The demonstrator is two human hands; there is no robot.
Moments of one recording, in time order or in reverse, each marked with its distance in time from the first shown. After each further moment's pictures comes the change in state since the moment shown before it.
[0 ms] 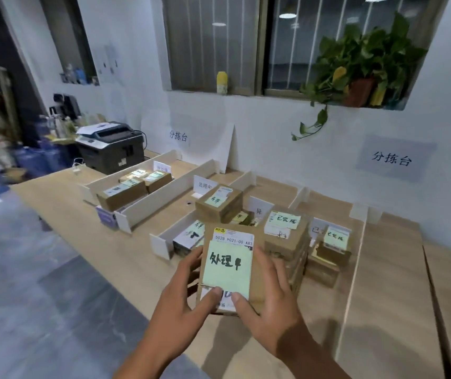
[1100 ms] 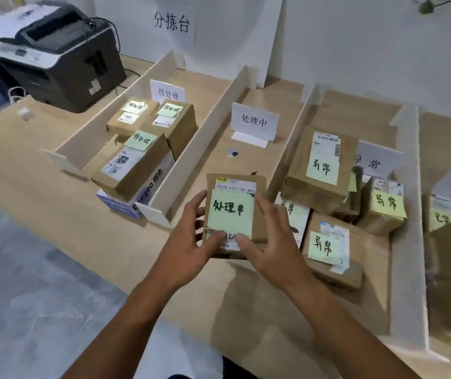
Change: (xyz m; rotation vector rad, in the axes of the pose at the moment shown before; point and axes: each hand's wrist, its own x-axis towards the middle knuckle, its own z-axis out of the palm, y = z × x) left_hand 0.374 -0.355 -0.263 -0.041 -0.320 -0.305; right_hand 0.365 0.088 0.413 0.044 -0.080 0.370
